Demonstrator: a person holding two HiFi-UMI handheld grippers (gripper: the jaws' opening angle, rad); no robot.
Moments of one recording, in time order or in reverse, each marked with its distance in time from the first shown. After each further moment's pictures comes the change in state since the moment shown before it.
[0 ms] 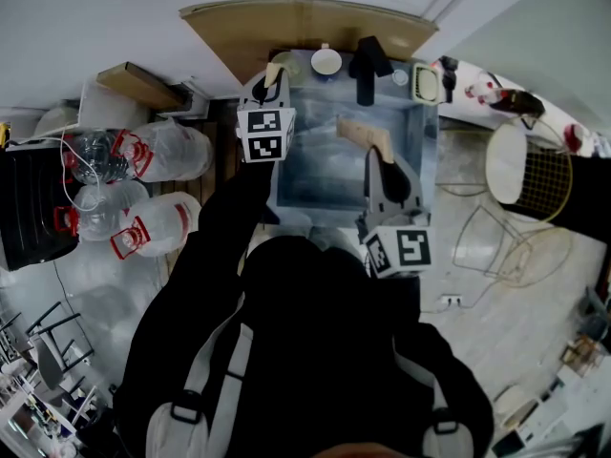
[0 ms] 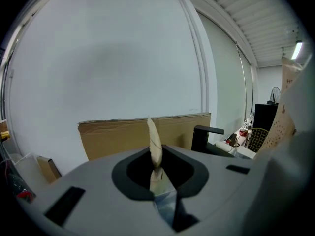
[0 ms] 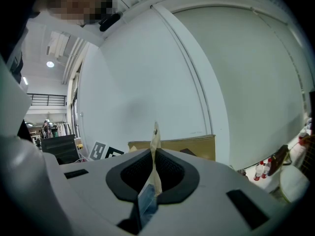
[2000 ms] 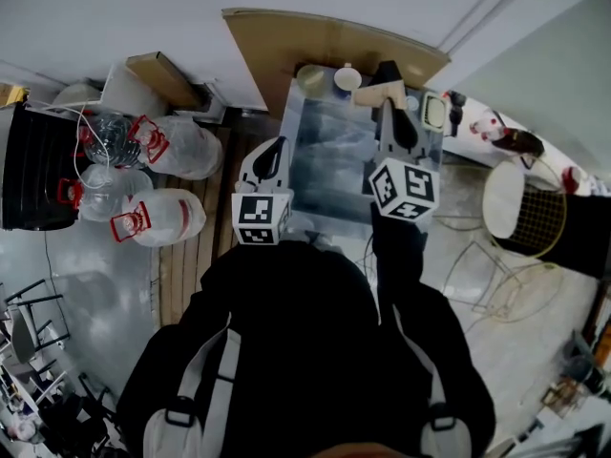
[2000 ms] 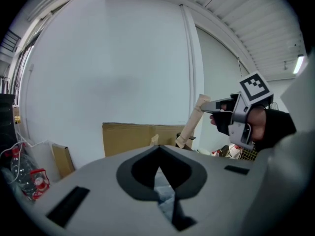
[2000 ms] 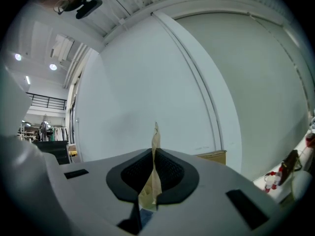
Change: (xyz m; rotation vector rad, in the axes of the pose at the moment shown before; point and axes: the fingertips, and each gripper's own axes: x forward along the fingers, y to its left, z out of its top) left arm -0.173 -0.029 -0.013 -0.099 -0.082 0.018; right arm 0.086 -0.022 0.040 0.015 -0.127 -0.018
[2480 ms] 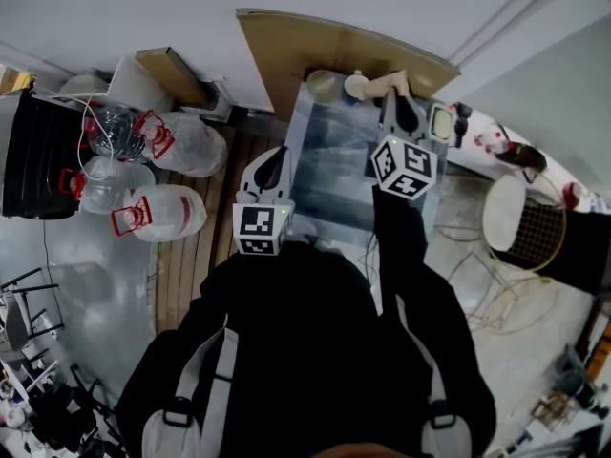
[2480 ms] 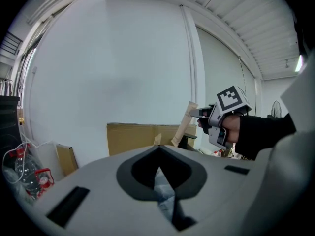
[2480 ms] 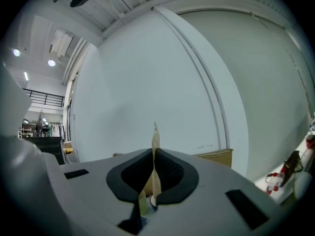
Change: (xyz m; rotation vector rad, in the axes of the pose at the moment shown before) left arm -0.014 0.006 -0.002 0.004 -0.002 0.030; right arm 0.059 -0.015 -0.018 -0.017 0.019 -0.025
